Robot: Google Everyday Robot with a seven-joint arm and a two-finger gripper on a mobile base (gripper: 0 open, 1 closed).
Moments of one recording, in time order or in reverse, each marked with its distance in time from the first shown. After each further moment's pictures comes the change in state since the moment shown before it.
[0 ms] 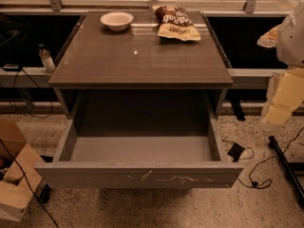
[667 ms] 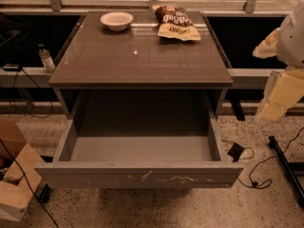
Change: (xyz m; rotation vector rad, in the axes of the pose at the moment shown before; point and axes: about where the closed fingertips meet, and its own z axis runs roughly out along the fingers) arm 0.000 0.000 0.000 0.001 -0.001 -0.001
